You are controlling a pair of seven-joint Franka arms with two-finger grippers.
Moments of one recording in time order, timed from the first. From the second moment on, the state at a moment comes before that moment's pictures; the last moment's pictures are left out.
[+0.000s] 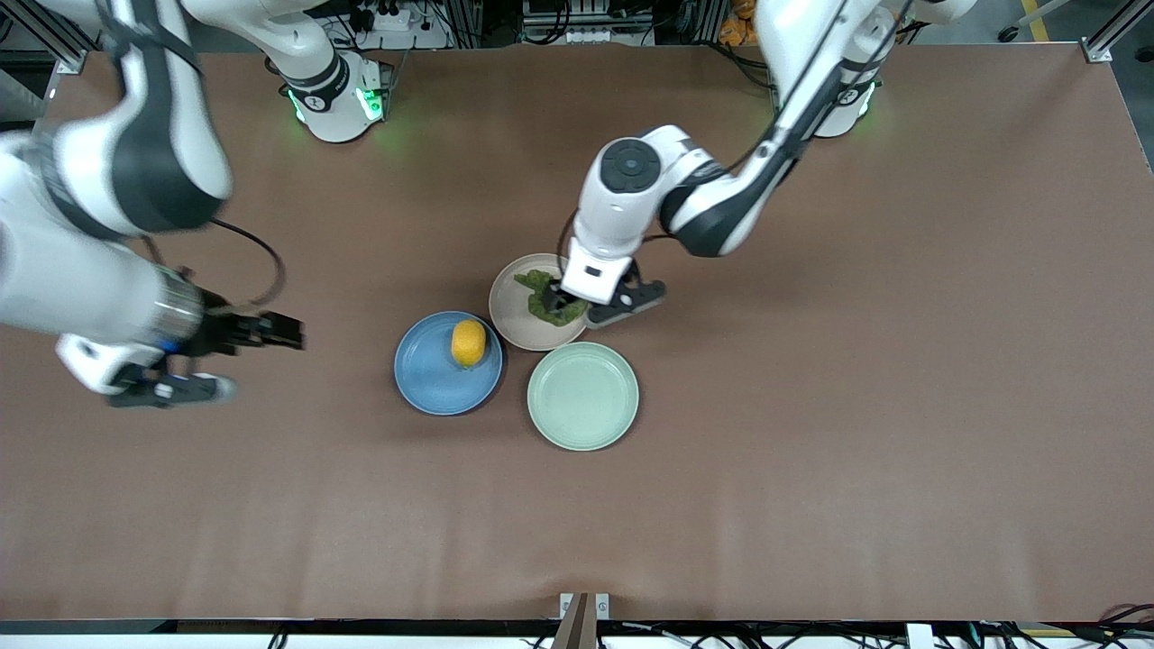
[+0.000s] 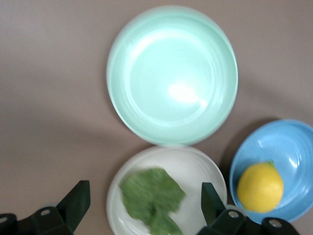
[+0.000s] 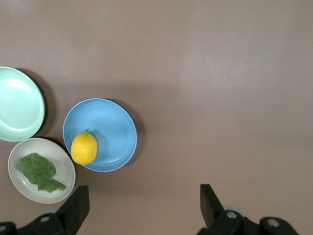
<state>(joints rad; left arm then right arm) -0.48 0.51 -0.30 -1.65 0.13 2.30 -1.21 0.24 0.32 -0.15 -1.37 0.15 1.64 0.00</state>
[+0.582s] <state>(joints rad) -0.16 0.29 -0.34 -1.64 0.13 2.00 -0.69 0.20 0.07 -0.15 -1.43 0.05 1.47 -0.02</state>
